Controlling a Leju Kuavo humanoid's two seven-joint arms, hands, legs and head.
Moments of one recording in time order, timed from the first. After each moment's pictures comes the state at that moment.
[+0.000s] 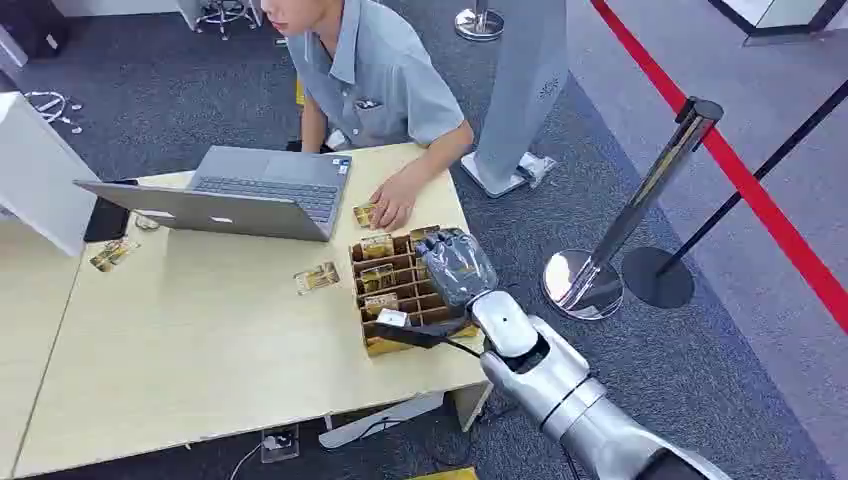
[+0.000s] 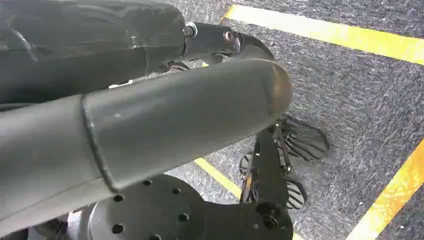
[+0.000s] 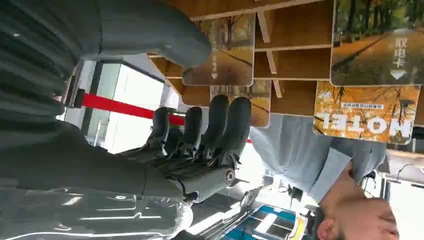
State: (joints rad) left arm -0.11 0.13 -0.73 -0.19 1.17 0.12 0.04; right arm -0.41 -0.13 0.74 -1.23 1.04 -0.20 0.29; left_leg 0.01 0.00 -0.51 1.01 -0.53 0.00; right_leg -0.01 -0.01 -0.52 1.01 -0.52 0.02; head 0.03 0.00
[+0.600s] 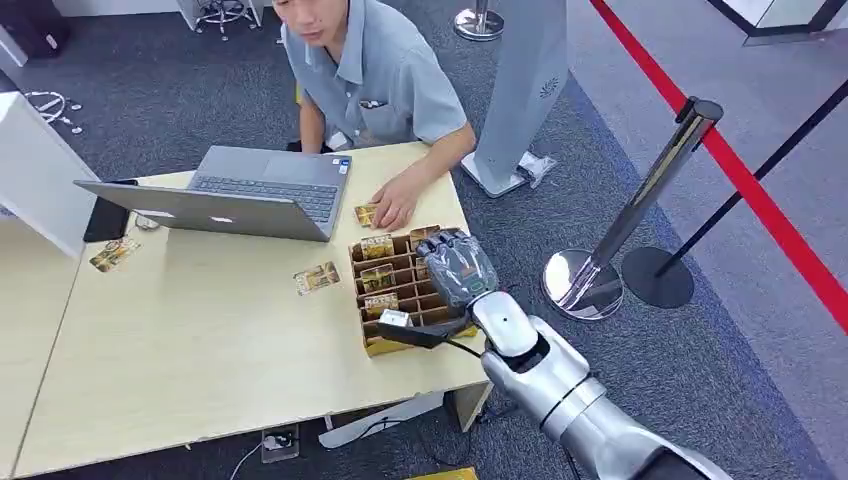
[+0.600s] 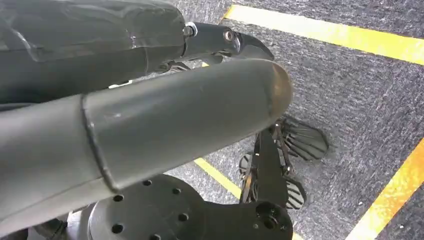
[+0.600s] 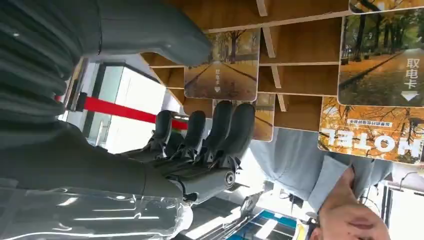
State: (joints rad) left arm -0.11 0.13 -0.73 -0.19 1.17 0.12 0.04; right arm -0.41 -0.13 0.74 -1.20 1.03 -0.20 0.29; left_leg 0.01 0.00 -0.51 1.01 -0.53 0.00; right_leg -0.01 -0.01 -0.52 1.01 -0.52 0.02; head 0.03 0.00
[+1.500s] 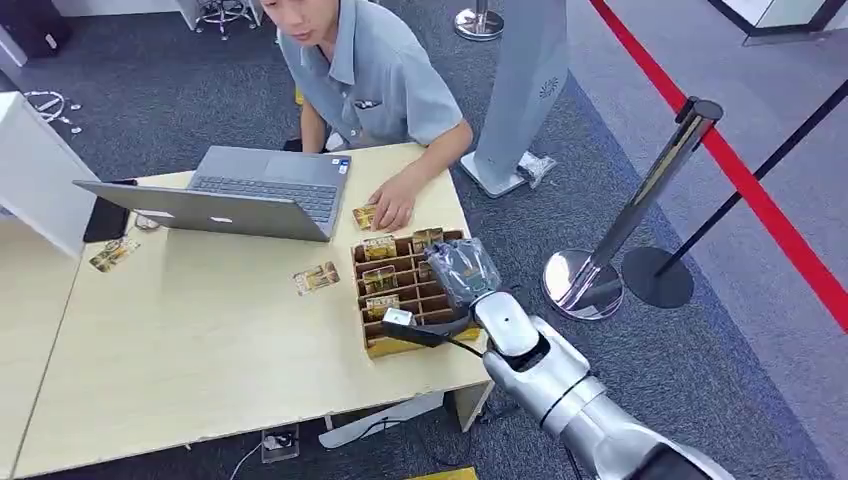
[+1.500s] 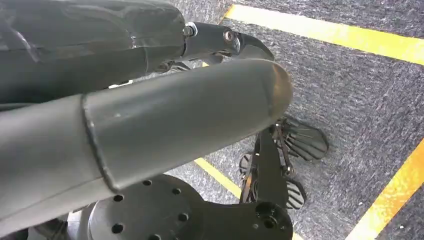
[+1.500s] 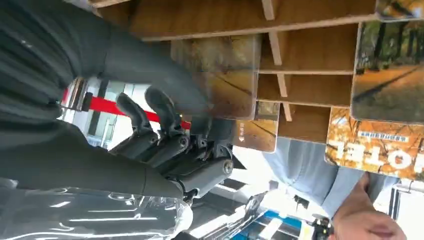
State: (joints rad) left arm -0.11 0.13 -0.73 -0.19 1.17 0.13 0.04; right arm -0.42 -0.13 0.74 -1.16 1.05 -0.25 0.30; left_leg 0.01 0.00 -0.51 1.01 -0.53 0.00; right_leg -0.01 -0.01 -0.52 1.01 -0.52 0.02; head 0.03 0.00
